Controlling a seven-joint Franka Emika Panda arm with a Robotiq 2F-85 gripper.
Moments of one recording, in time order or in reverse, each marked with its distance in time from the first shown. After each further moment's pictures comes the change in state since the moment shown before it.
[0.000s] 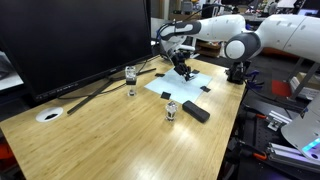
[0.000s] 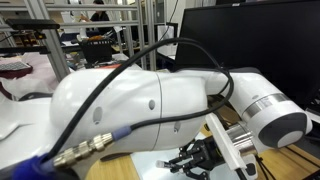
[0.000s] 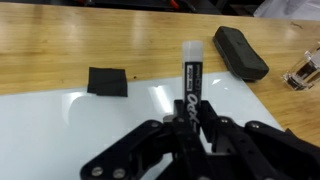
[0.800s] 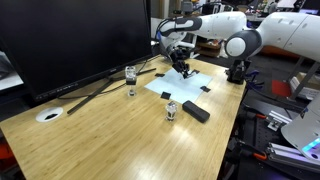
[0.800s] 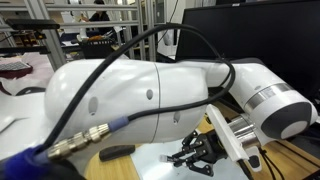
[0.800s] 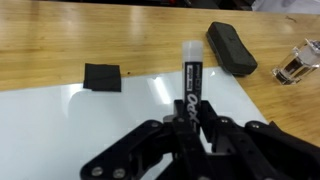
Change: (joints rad) arm 0.001 -0.027 0.016 0.002 0.001 0.021 0.020
